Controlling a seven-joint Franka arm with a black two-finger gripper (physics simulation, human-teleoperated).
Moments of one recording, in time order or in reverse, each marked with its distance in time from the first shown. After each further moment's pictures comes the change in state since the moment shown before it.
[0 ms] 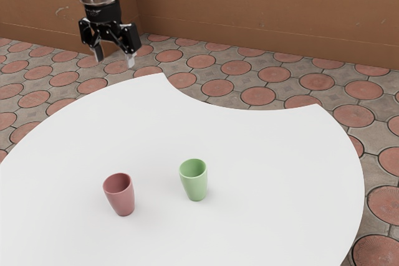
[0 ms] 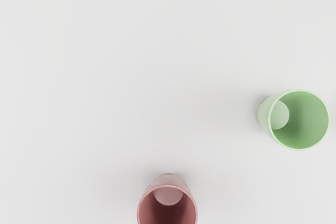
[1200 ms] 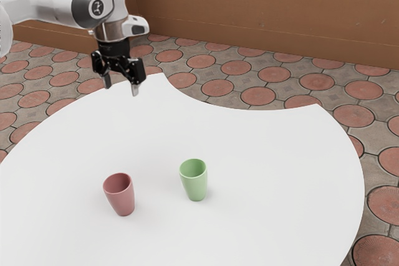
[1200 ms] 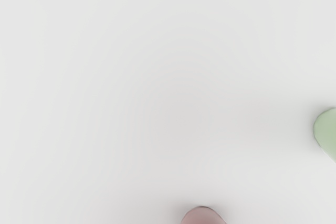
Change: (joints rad) arm 0.003 0.104 0.055 -0.138 0.016 0.190 0.081
